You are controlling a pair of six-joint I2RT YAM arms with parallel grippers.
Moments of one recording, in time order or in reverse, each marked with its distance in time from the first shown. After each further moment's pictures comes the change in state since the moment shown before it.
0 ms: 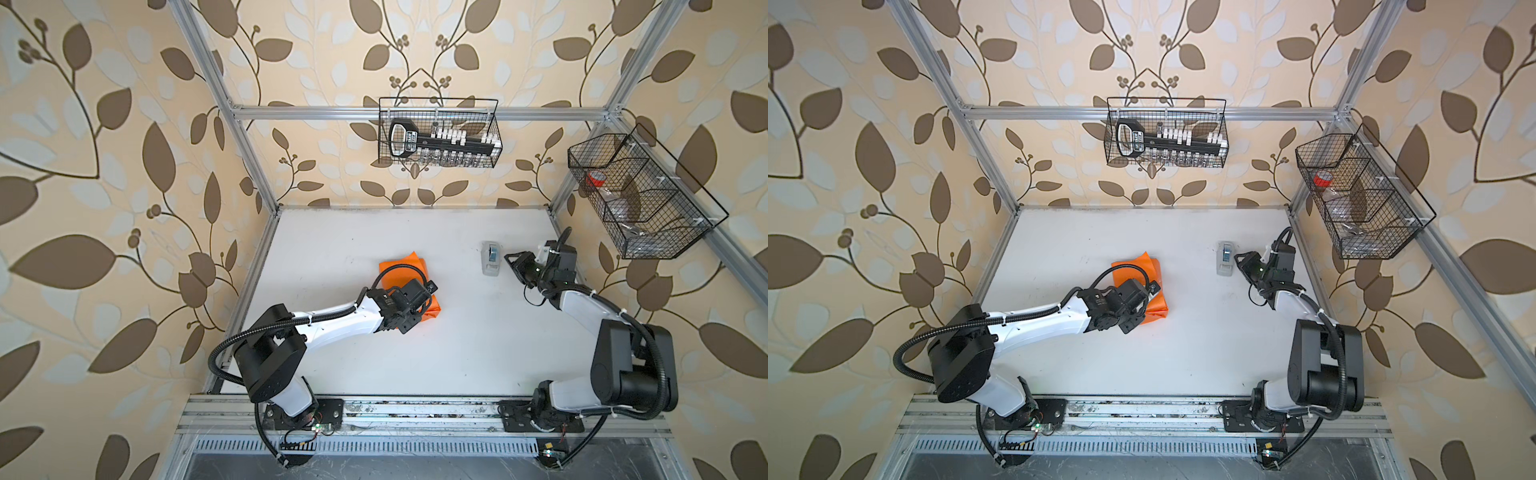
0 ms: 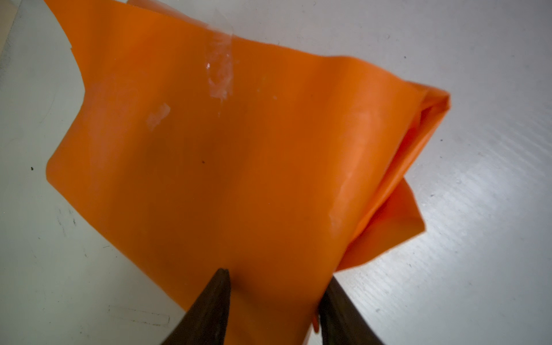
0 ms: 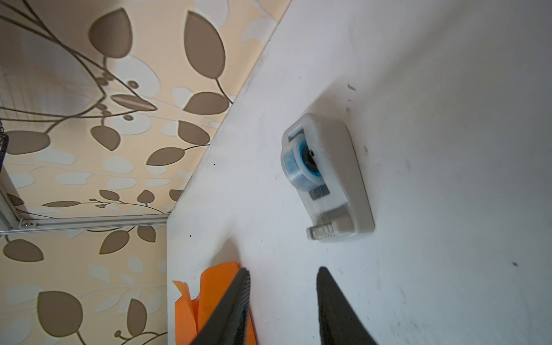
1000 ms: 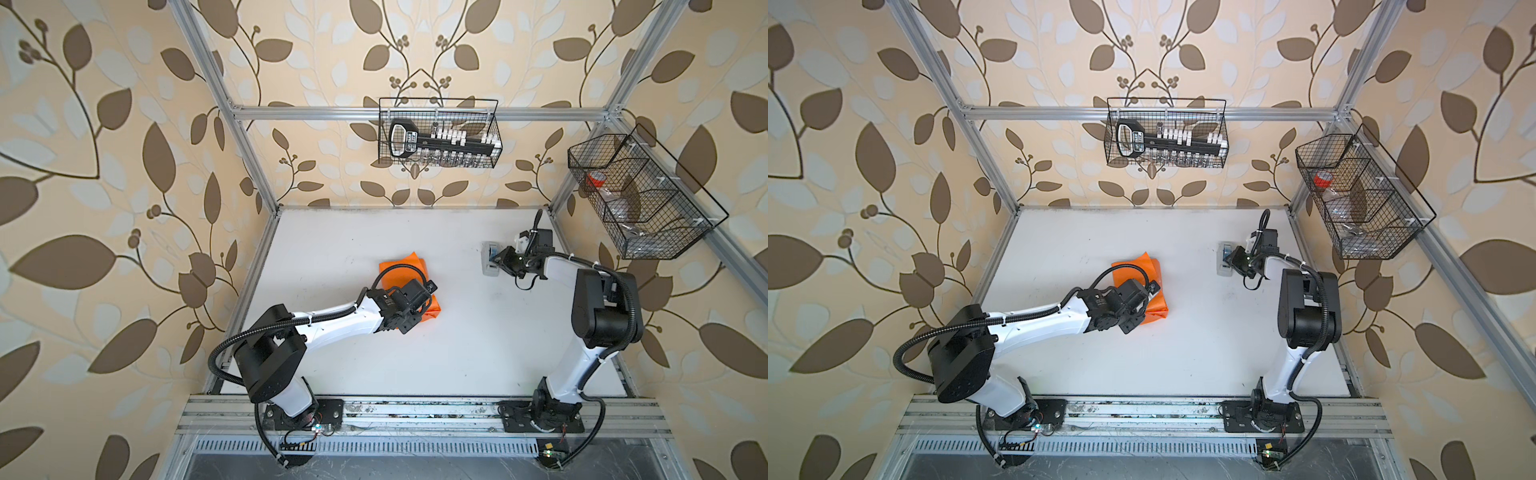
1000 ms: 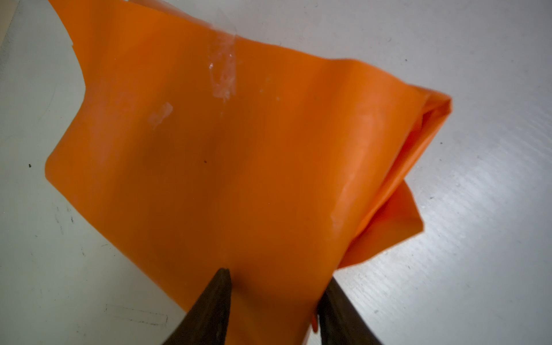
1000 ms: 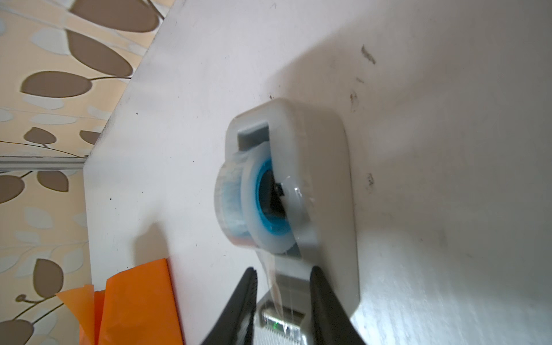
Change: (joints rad) left arm 0.000 0.000 0.000 0.001 0.002 -0.013; right arm 0.040 0.396 0.346 -0.261 -0.024 -0.299
